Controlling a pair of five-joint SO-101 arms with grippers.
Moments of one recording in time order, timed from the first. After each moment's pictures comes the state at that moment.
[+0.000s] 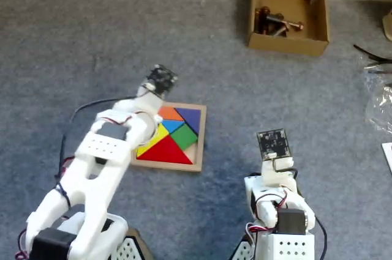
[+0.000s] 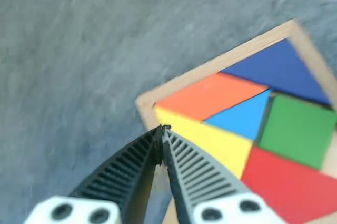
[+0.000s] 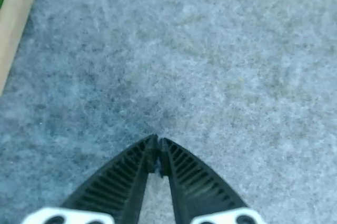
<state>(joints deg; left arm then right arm) 4.6 -27.4 56.5 33.6 -14.3 -3.2 -104.4 95.7 72.6 13.7</state>
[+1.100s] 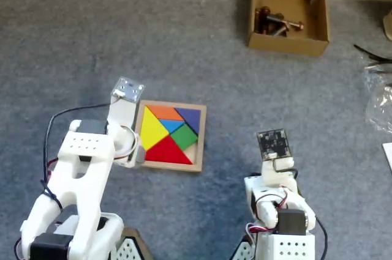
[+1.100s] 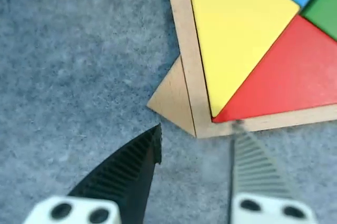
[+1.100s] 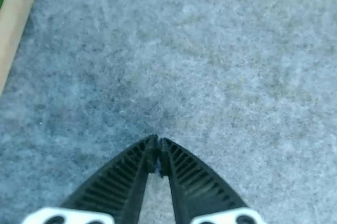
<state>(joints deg) -2.6 -28.4 54.7 61.3 -6.7 -3.2 -104.4 95.7 72.6 13.7</state>
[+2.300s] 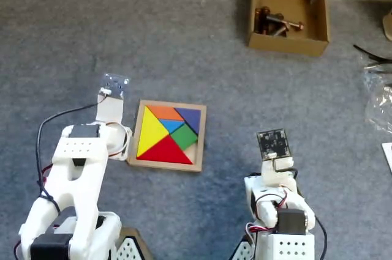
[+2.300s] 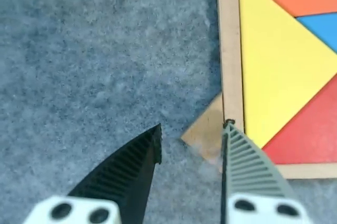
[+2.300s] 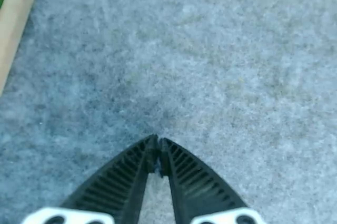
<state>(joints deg) -8.0 -28.4 58.9 48.5 -6.4 -3.2 -104.4 95.7 72.6 13.7</state>
